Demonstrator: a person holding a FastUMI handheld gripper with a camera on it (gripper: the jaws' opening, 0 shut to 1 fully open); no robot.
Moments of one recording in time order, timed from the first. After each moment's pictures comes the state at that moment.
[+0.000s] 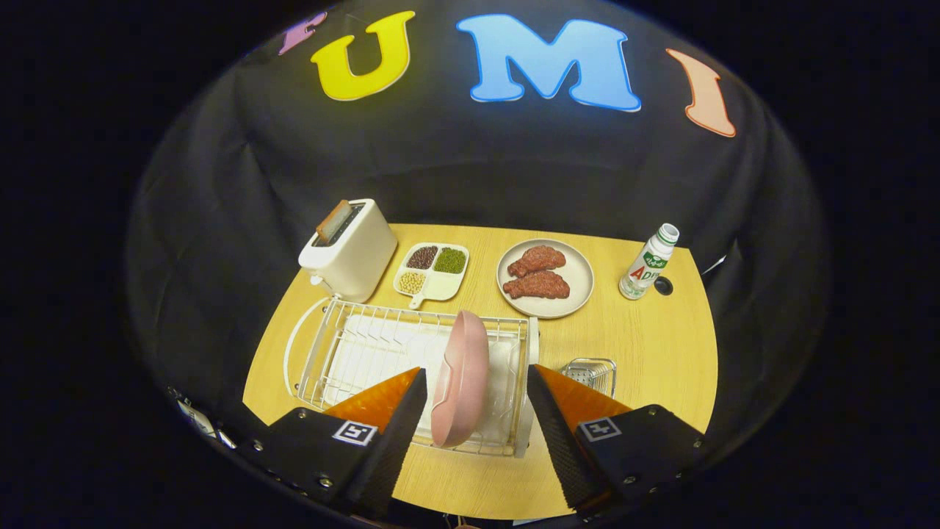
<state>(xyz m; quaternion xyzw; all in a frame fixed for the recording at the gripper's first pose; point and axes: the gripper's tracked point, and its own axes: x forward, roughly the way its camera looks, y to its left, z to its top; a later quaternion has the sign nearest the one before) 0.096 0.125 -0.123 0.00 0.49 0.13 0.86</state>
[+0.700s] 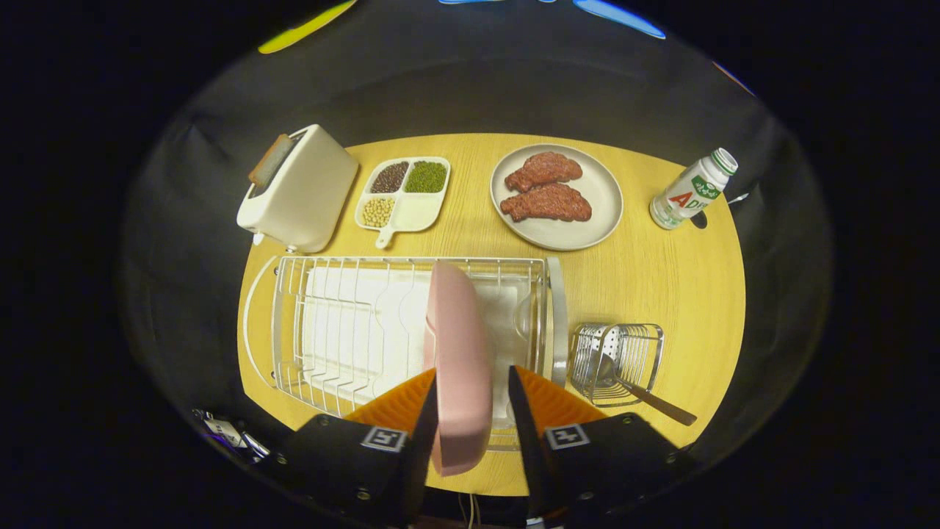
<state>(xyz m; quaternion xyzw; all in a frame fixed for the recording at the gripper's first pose) 0.106 0.137 -0.221 0.00 0.65 0.10 0.76</state>
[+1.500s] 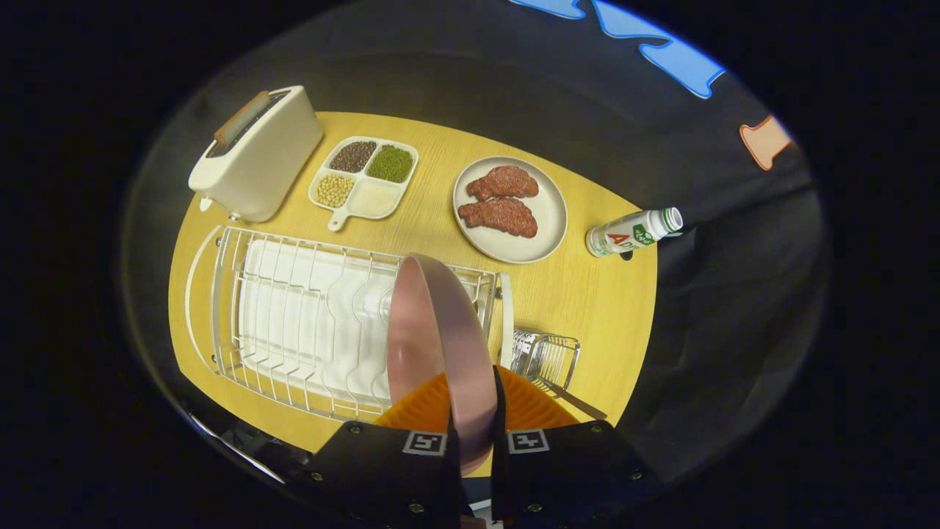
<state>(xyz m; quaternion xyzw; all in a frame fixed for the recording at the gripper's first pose) 0.136 0.130 -0.155 -0.19 0.64 0.00 0.75</state>
